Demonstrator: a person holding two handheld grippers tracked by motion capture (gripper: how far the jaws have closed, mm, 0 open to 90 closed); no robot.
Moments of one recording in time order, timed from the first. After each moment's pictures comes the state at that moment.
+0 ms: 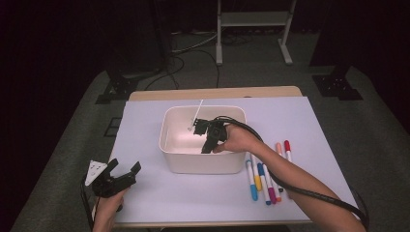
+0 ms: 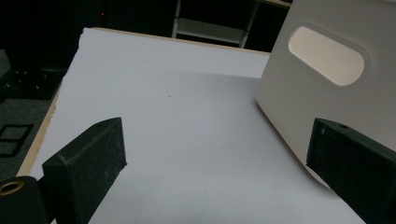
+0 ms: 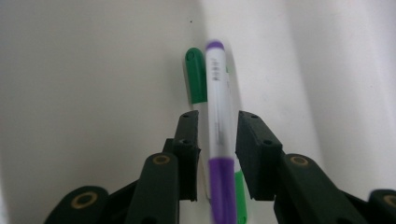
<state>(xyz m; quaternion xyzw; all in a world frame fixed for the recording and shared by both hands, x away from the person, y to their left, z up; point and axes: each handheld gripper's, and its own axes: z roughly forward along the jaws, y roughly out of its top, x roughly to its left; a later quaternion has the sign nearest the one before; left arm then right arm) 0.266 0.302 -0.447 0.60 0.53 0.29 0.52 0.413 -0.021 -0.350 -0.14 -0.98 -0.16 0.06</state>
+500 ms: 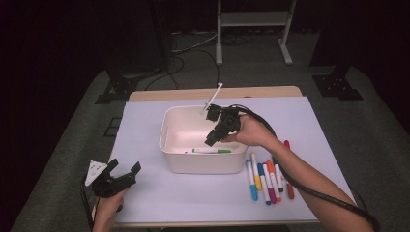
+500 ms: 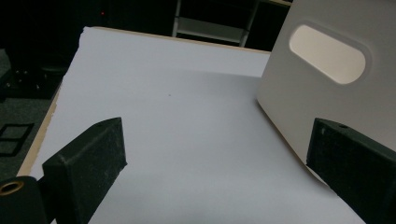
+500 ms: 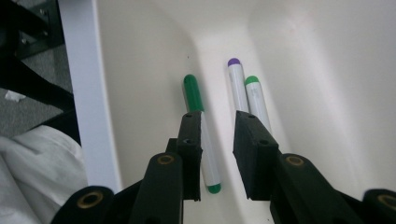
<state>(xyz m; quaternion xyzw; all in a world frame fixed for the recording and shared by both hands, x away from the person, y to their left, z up) 0.266 0.303 -0.447 0.60 0.53 0.29 0.52 0.408 -0.063 -0.299 -0.17 -0.95 -0.25 0.04</state>
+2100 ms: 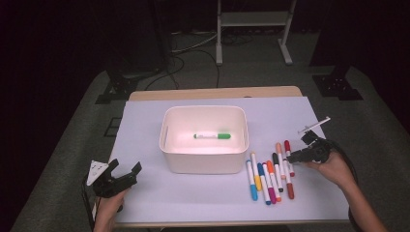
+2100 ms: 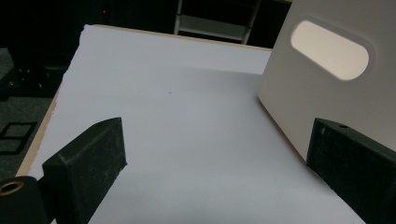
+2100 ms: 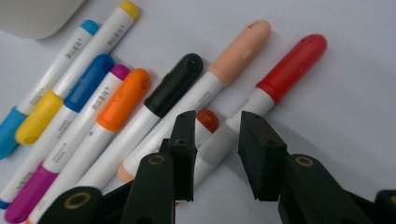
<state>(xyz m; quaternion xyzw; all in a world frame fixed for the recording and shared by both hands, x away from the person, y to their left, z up) 0.266 0.300 -0.448 0.61 0.53 0.29 0.51 0.373 -0.321 -0.418 -0.45 -0.85 -0.26 -0.01</state>
